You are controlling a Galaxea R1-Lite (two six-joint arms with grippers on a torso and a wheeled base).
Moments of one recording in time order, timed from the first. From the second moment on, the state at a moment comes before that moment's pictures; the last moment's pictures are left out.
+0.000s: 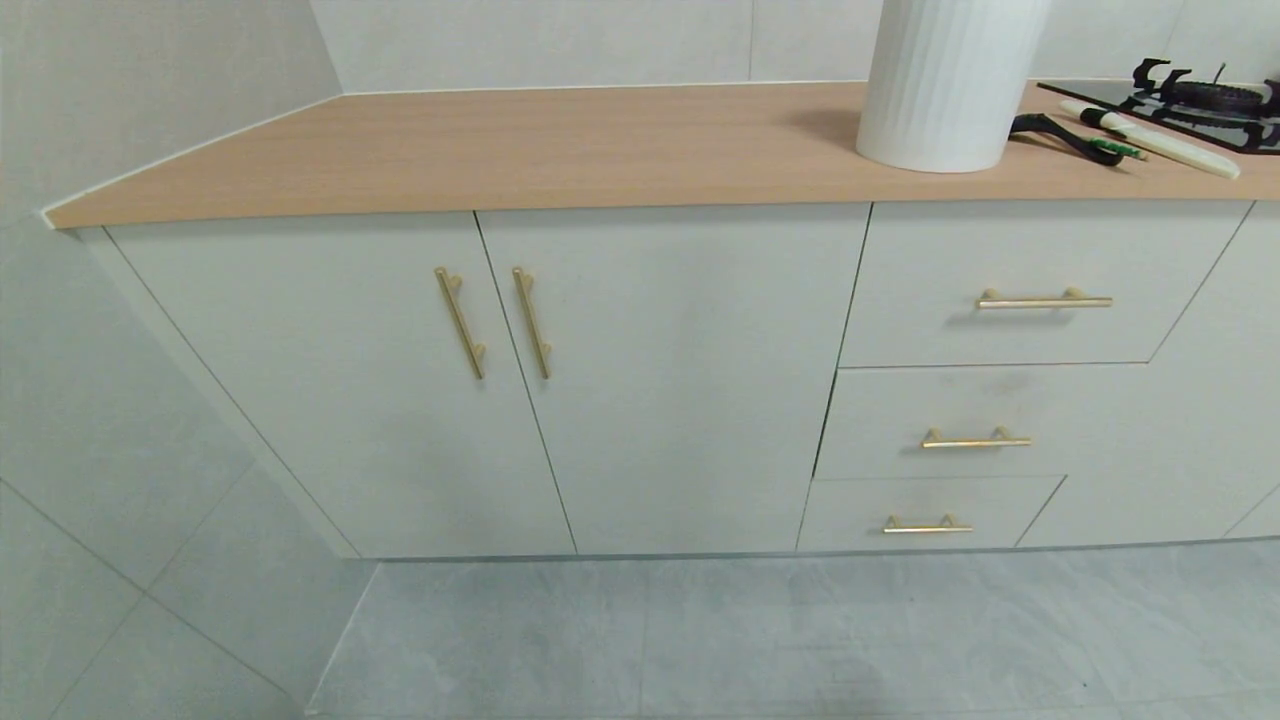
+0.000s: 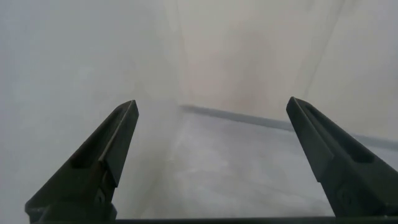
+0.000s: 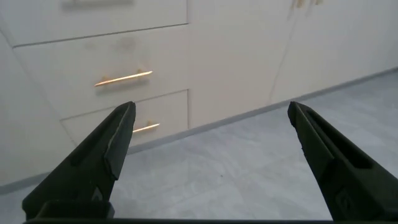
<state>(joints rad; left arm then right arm) 0.01 0.01 -0.04 0.03 0.27 0.03 0.00 0.02 -0.04 -0.06 -0.40 -0.02</state>
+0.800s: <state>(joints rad) 0.01 0.00 0.00 0.00 0.00 0.00 0.00 0.00 0.00 0.00 -0.04 -0.02</state>
